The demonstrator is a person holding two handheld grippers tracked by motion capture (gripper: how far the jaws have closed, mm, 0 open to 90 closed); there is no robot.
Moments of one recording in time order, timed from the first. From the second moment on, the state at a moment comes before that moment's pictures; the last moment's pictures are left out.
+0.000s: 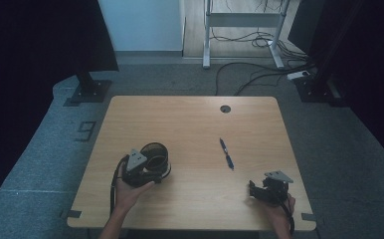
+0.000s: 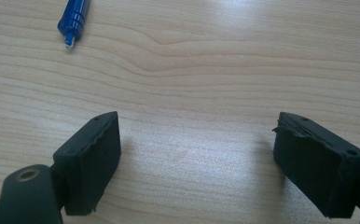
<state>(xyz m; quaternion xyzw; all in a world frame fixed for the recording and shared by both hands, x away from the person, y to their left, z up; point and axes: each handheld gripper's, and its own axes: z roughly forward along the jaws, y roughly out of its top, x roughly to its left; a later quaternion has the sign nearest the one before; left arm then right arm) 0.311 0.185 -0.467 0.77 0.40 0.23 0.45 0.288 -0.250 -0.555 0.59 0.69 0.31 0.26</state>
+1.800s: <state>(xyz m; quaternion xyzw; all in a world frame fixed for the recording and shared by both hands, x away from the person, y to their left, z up) 0.348 0.095 -0.488 0.81 0.36 0.20 0.42 0.288 -0.250 -0.555 0.59 0.69 0.31 0.26</state>
